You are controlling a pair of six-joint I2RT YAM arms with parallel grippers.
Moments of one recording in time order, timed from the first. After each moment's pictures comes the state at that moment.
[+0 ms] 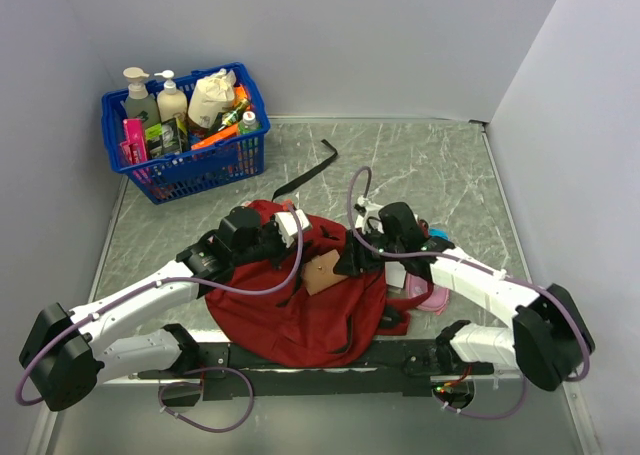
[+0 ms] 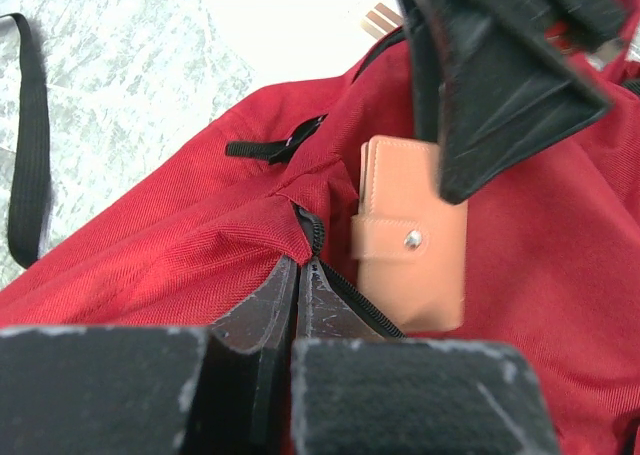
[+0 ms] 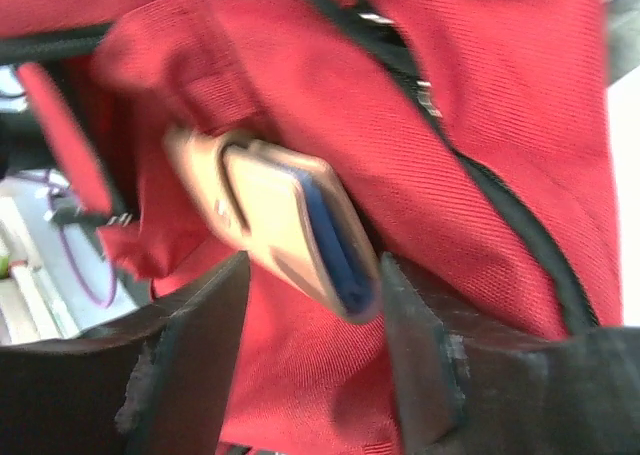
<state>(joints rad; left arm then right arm) -0.78 1.07 0.69 -0.03 0.25 0.20 0.59 1.21 0.64 -0.16 -0.47 0.42</state>
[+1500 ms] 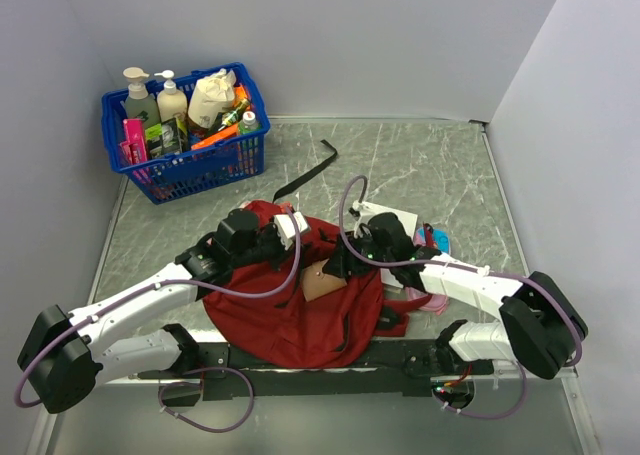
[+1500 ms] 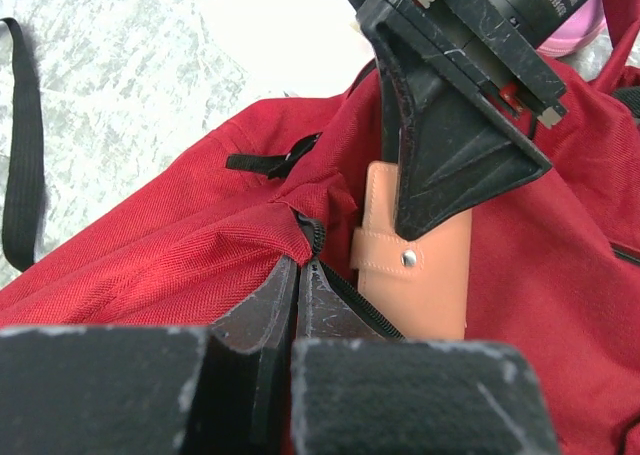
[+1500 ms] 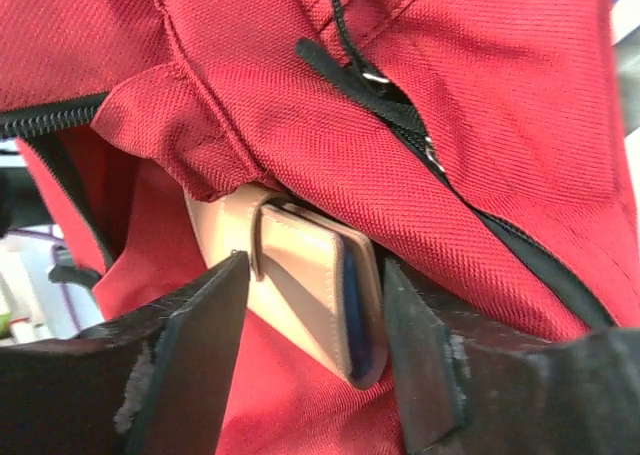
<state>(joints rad) -0.78 1.05 0.67 0.00 0.26 0.20 0.69 1.26 0.56 0.06 -0.33 0.56</state>
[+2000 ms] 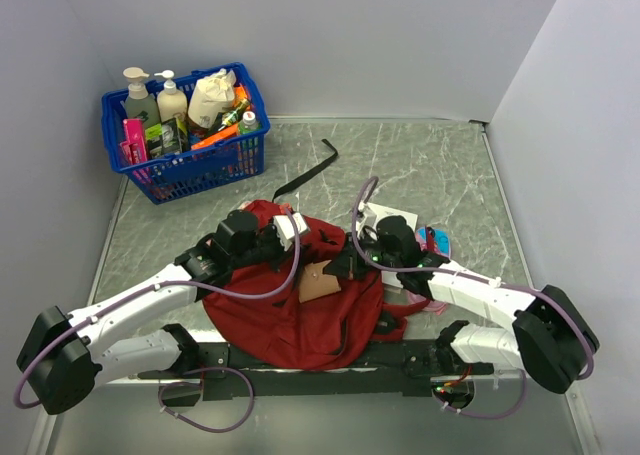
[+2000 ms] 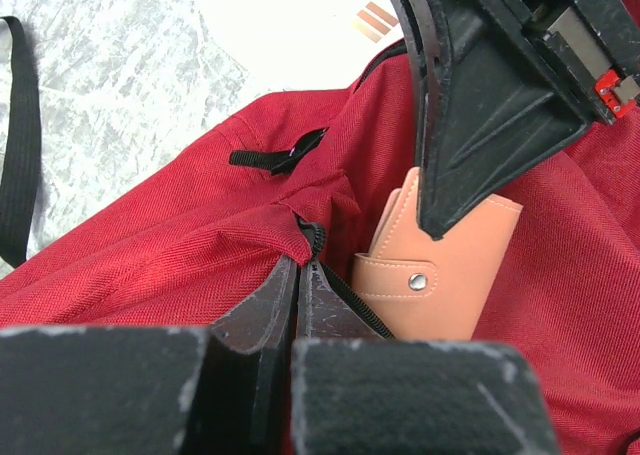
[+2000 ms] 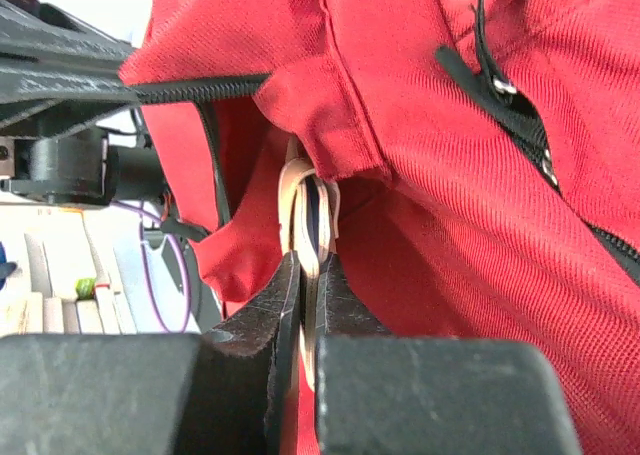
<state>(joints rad) -0.78 1.05 0.65 0.00 0.26 0.20 0.69 1.17 0.50 0.18 -0.46 0.64</state>
